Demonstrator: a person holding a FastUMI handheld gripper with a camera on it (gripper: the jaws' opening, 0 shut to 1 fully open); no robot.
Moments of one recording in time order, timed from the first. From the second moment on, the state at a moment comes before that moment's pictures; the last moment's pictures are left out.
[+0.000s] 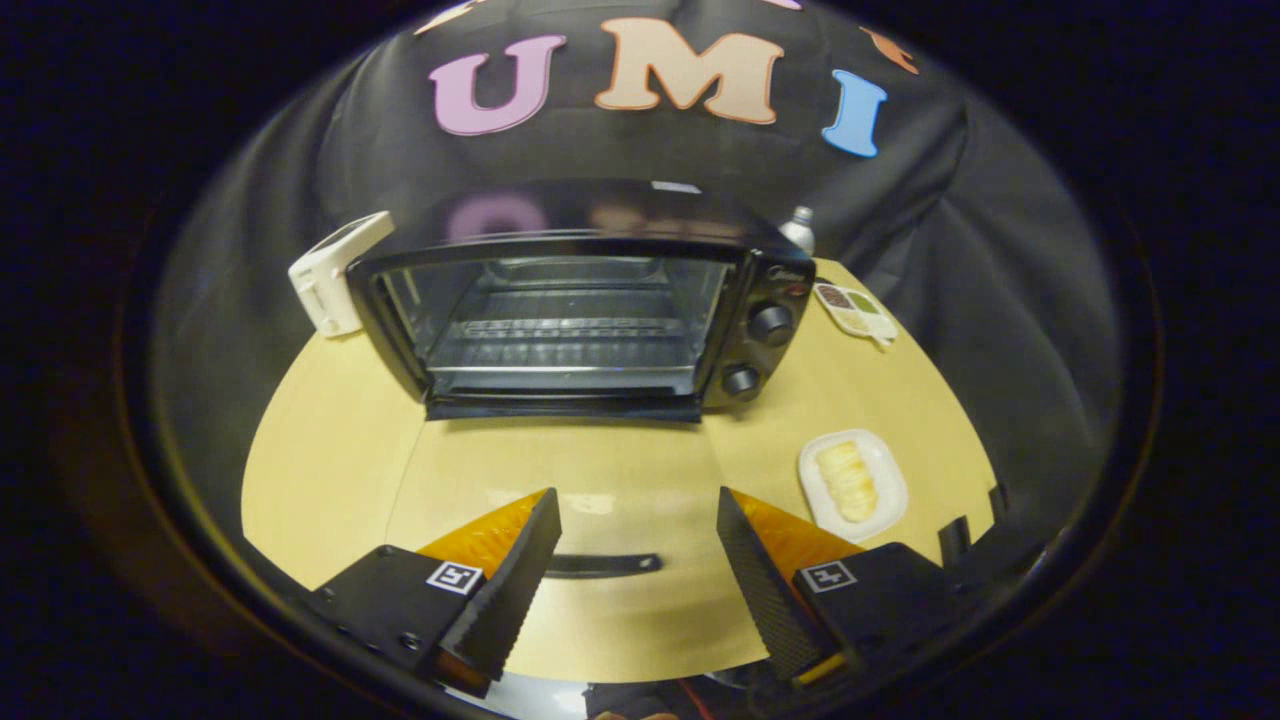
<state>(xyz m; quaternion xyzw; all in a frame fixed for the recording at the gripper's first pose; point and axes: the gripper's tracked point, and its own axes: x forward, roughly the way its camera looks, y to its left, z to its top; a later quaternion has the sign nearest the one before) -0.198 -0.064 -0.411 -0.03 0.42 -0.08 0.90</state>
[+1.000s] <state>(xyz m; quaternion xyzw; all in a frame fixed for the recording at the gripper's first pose) -0.209 -0.270 -0.534 0.05 0.58 -0.23 0.78</state>
